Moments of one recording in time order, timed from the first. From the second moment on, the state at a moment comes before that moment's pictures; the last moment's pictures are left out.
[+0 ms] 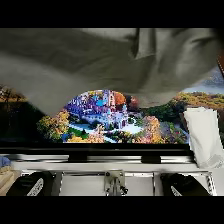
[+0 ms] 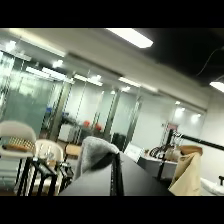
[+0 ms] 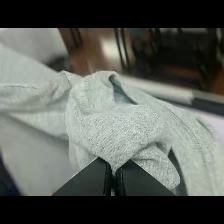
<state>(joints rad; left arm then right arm) -0.01 -0.63 1.73 0.86 -0.64 -1.47 0.42 -0.74 1.79 -1.29 1.11 1.60</state>
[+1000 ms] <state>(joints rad) -0.01 -1.04 1.20 1.32 -0.71 -1.64 0.37 -1.32 1.43 -1.88 1.05 1.90</state>
